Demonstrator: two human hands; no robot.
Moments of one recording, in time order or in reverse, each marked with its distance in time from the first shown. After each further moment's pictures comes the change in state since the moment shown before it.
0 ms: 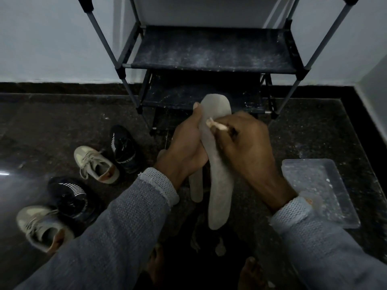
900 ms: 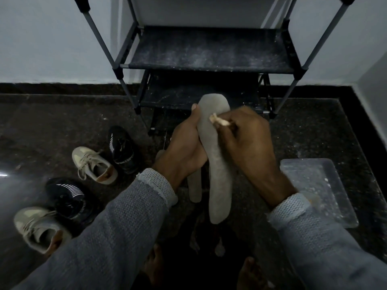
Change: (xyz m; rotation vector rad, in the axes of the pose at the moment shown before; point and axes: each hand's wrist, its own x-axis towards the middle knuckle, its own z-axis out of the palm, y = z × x) left_hand 0.001 -0.003 0.000 -0.011 -0.030 0.004; right_hand 0.005 0.010 -0.001 -0.047 0.019 0.036
